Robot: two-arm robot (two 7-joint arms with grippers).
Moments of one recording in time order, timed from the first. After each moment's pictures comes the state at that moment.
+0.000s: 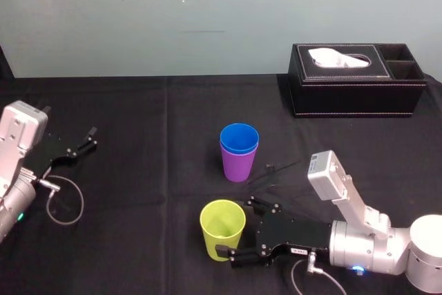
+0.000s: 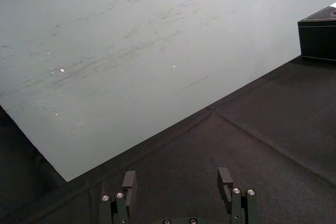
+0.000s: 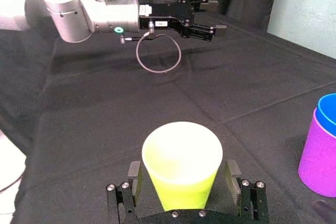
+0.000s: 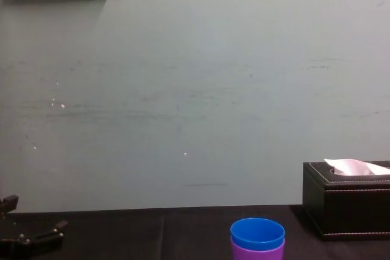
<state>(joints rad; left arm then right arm) -0.20 0.60 0.45 -1.41 -0.25 -0.12 0.03 0.23 0.60 -0.60 -1.49 0.44 -0.03 0.74</state>
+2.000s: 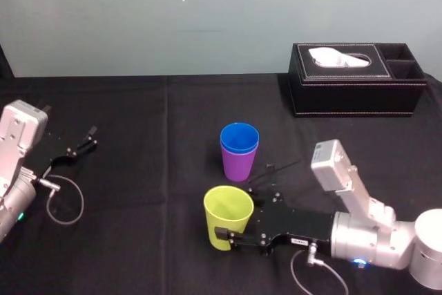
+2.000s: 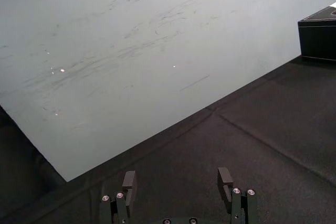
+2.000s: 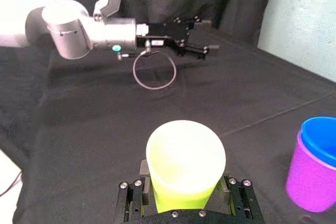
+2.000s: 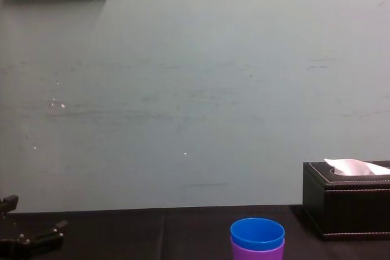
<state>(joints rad) -0.20 0.60 0.45 -1.41 -0.25 -0.12 0.03 0.21 0.62 -0.57 -1.57 0.45 0.00 0.69</state>
